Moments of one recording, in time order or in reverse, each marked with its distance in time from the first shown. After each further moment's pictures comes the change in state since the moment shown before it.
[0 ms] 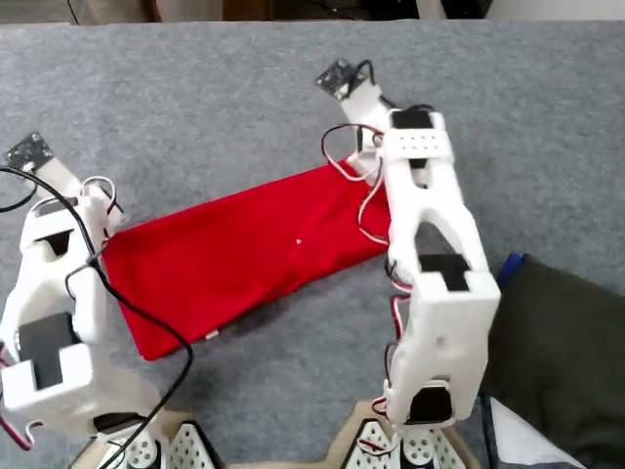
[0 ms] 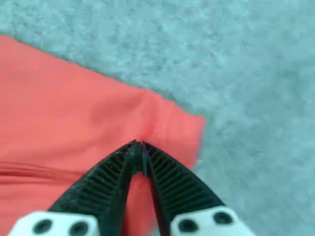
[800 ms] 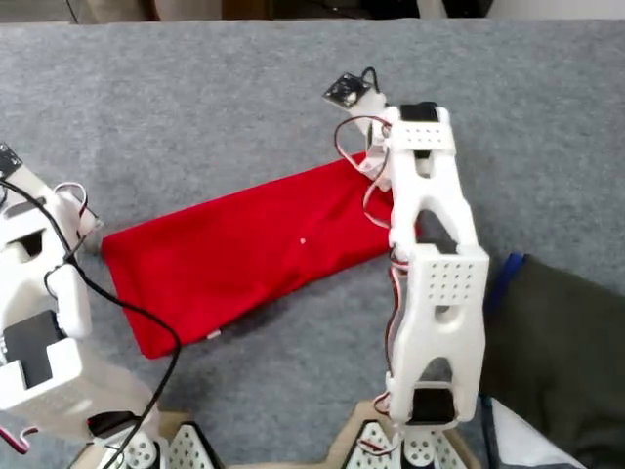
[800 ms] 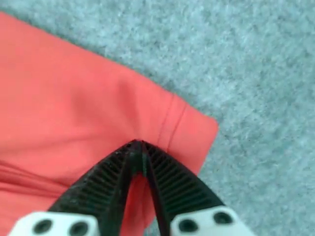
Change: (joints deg) left arm -4.6 1.0 -7.3 11.9 -1.5; right arm 2.6 15.0 -19.9 10.5 6.6
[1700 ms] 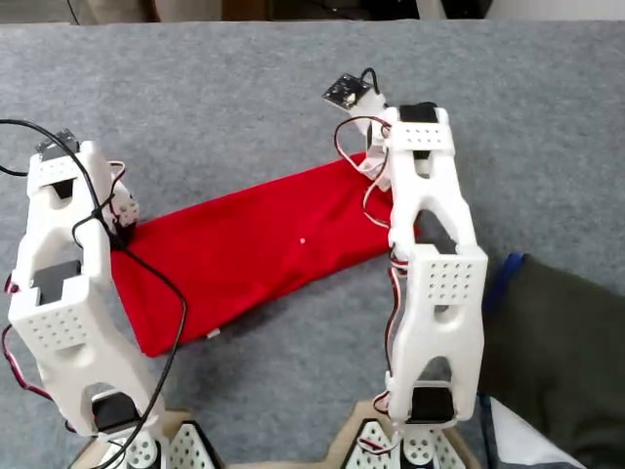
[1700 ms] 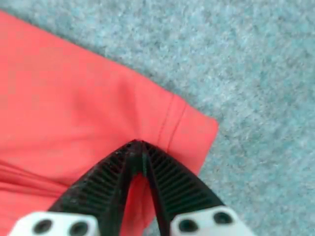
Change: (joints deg) left arm 6.1 24.8 -29.5 26.3 1.8; right arm 0.0 0.0 0.0 0.0 0.0
